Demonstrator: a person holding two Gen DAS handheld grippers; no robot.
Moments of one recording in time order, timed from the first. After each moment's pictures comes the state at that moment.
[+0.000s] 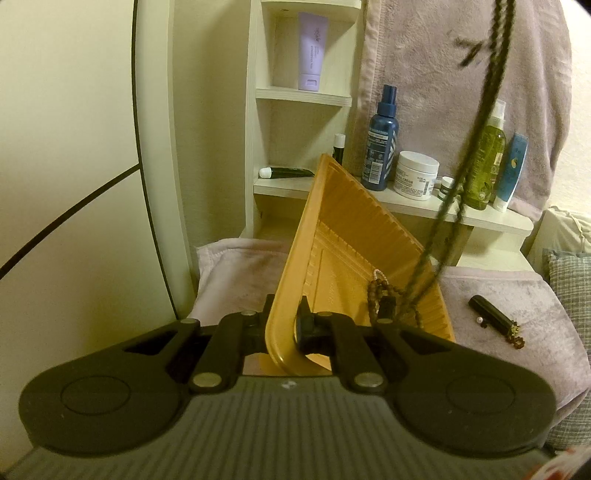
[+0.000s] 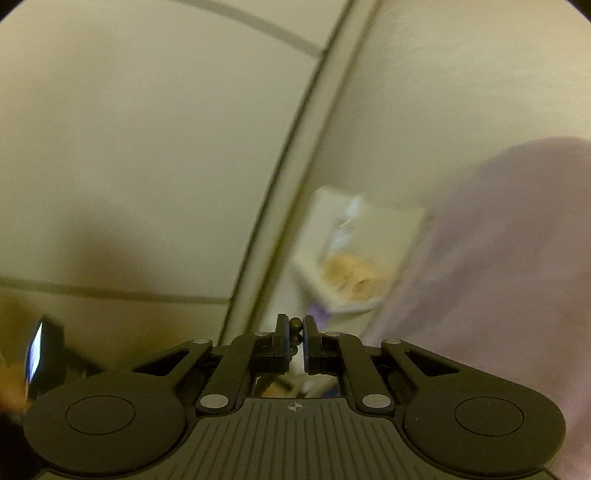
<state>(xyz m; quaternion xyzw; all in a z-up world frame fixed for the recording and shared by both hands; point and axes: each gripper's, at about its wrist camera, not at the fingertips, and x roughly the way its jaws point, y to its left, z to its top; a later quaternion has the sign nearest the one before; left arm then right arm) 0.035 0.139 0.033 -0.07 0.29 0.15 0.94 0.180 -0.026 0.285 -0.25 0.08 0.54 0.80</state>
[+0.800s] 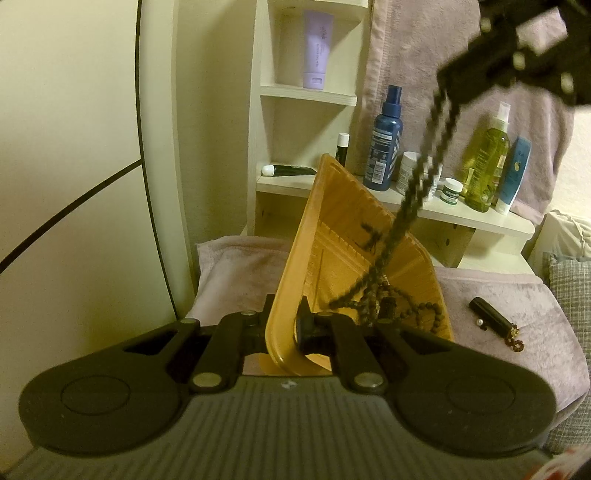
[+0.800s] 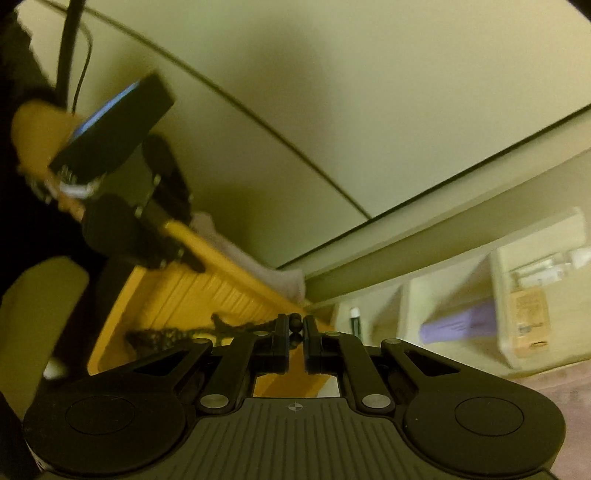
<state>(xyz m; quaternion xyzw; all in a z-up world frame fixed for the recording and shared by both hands) 0.034 0.143 0.033 -0.08 0.29 0.15 0.94 0.152 0.055 0.157 -0.57 0.04 0.61 0.56</state>
